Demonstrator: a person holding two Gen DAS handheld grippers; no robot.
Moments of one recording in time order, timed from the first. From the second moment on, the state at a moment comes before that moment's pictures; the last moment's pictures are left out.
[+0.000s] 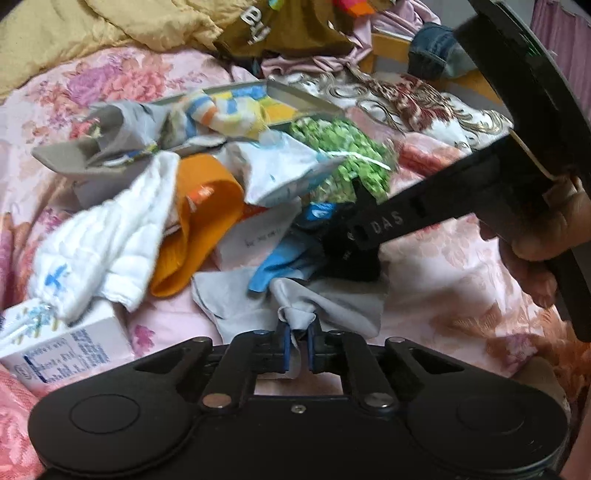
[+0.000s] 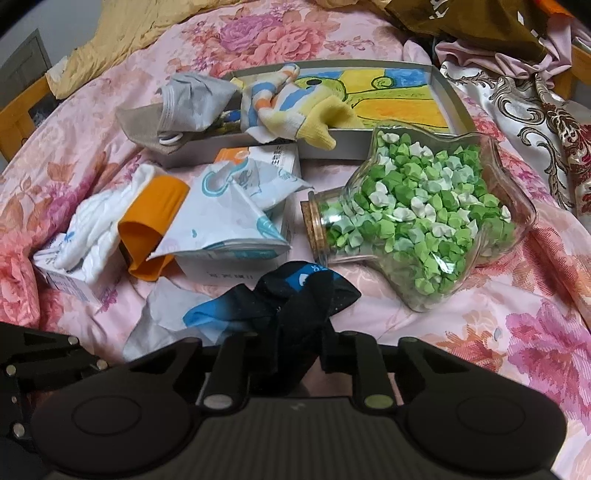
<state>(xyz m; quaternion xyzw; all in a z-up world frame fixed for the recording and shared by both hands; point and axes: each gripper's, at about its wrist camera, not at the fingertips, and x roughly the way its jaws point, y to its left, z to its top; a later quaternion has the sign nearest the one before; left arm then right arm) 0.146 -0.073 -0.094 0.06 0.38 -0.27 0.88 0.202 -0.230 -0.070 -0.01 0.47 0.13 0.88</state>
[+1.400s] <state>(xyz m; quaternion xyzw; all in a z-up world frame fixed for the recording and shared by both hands) 0.119 -0.041 -0.014 -0.01 0.18 -0.23 0.96 0.141 -0.267 0.025 0.04 0.20 0.09 0.98</state>
